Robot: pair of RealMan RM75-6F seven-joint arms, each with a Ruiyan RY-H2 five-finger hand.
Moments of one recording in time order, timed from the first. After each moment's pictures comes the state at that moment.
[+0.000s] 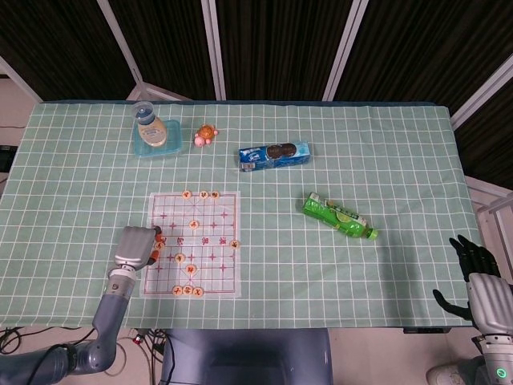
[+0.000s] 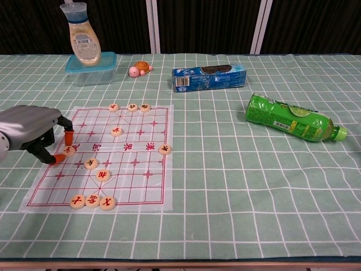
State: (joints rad) left arm -0.55 -1.65 -0.13 -1.46 0.93 1.13 0.73; right arm 0.04 -1.05 0.05 -1.73 -1.44 1.44 0.08
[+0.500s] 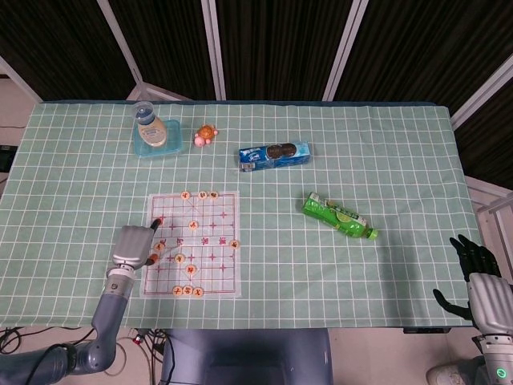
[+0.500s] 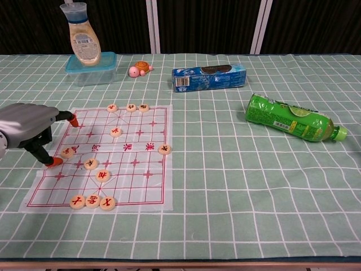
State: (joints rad) left arm -0.55 -1.65 -0.13 -1.48 0.92 1.16 0.74; right arm 0.04 -1.05 0.05 -1.72 -1.45 1.44 0.08
